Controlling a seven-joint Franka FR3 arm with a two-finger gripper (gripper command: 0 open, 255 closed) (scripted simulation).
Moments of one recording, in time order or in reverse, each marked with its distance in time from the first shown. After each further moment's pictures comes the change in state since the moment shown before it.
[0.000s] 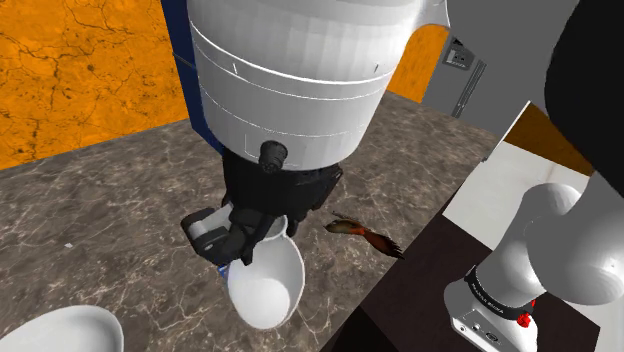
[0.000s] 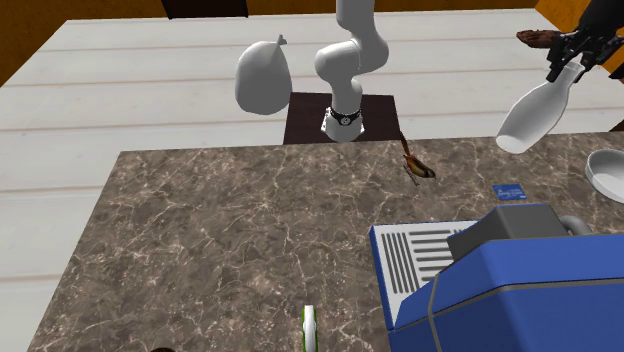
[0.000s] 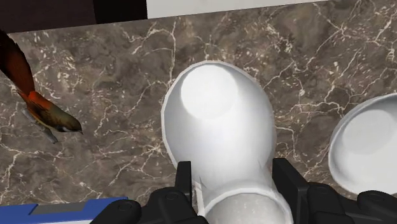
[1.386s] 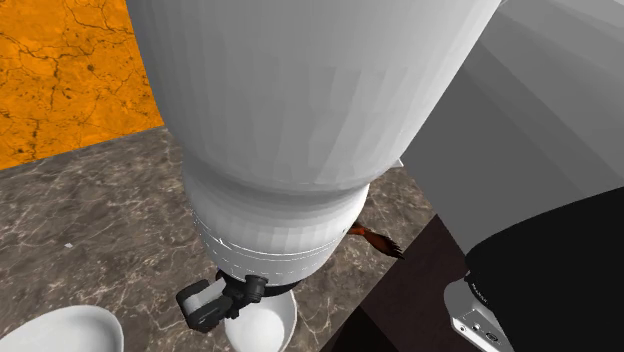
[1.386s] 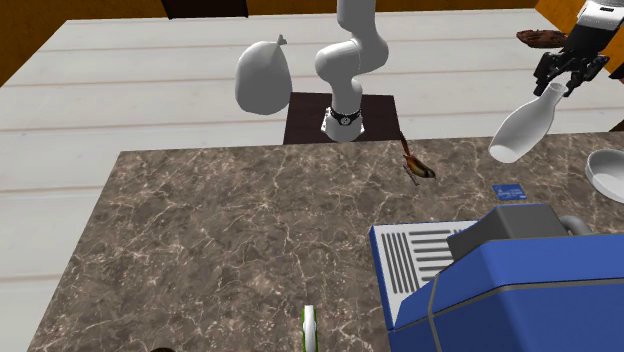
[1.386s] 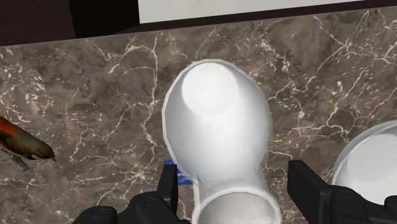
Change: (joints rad) arm 0.019 0.046 0.045 -0.106 -0.035 0.130 0.090
